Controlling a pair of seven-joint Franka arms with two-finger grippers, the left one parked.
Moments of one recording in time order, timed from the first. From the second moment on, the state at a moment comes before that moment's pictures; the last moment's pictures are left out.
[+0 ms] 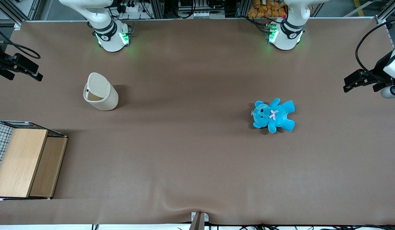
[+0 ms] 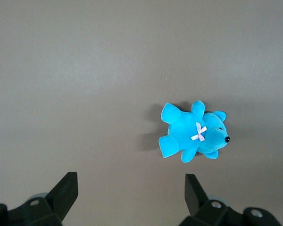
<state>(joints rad) -0.02 -0.02 0.02 -1.48 0.05 1.49 0.09</state>
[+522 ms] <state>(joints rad) -0.02 -0.02 0.02 -1.48 0.04 1.49 0.09</state>
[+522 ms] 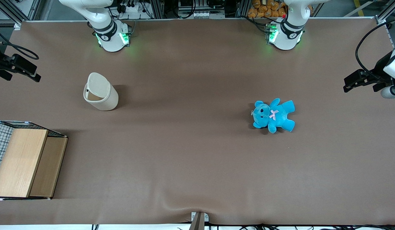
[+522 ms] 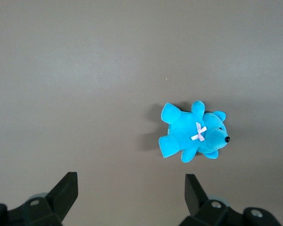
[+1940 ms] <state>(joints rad) -0.02 -0.01 0.02 -1.48 0.03 1.49 0.05</state>
